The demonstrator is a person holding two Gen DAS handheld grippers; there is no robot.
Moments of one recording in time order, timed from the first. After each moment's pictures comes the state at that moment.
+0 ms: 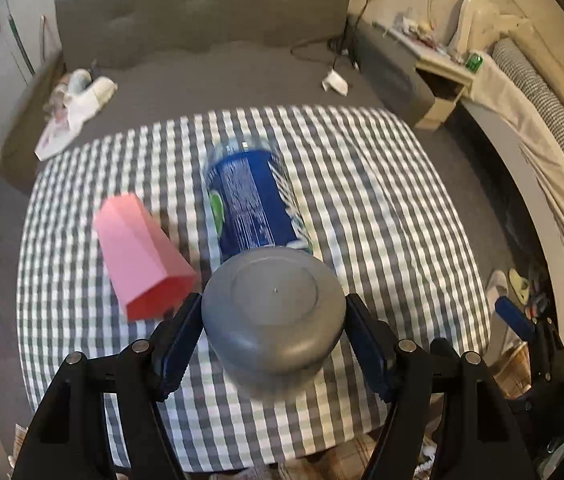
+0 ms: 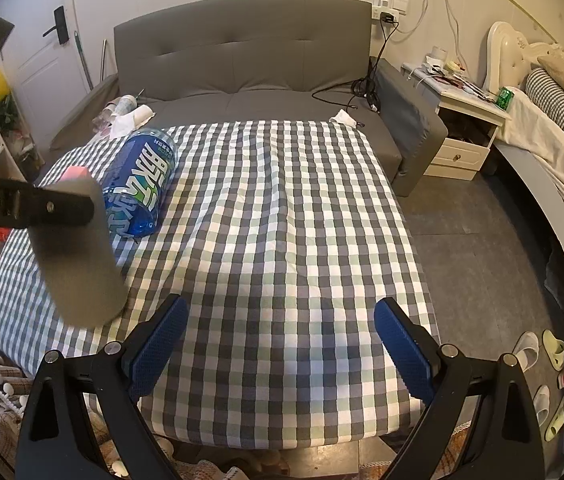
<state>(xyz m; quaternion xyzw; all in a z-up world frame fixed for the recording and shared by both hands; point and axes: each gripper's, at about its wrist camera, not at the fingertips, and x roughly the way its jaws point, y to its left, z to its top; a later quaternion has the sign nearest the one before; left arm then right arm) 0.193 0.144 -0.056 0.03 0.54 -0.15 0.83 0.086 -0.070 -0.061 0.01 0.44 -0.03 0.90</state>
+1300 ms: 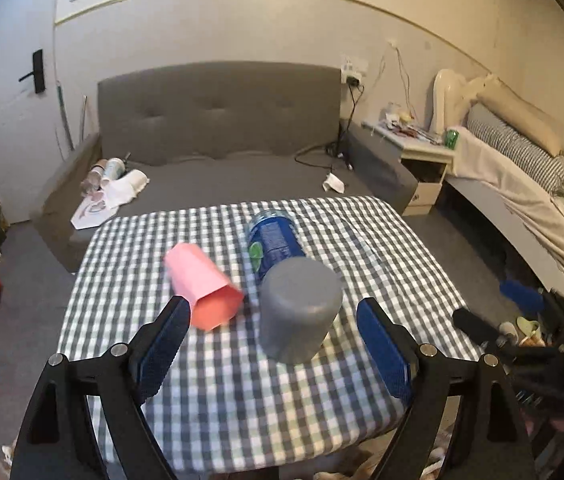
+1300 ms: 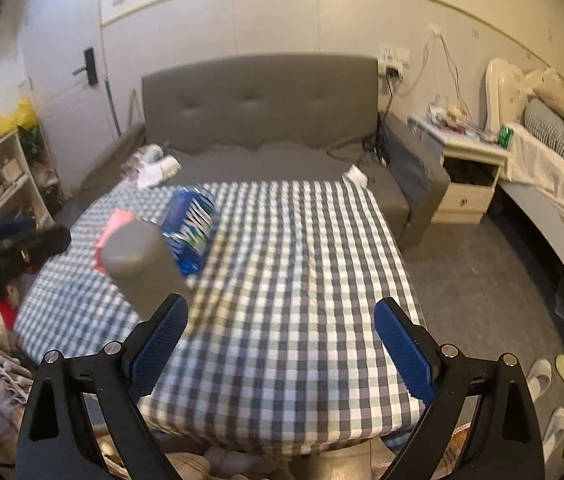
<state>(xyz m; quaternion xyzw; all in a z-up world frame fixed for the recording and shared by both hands) 0.078 0.201 -0.019 0.02 0.34 -0.15 0.93 0.033 -0.056 -0.014 0.01 0.33 0.01 0.94</state>
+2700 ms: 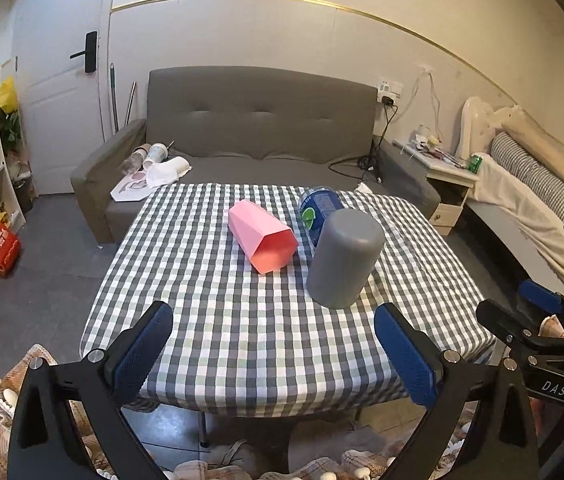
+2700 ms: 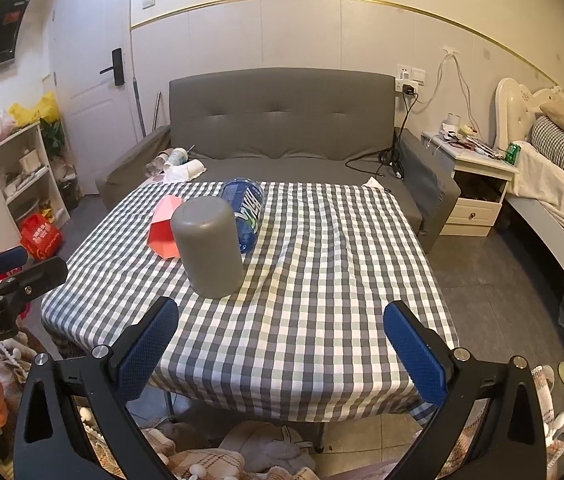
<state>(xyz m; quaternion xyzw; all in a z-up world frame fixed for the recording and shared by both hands) 0.012 0.258 -0.041 -0.03 0.32 -0.09 0.94 -0.023 -0.012 -0.015 0.00 0.32 0.03 0.95</state>
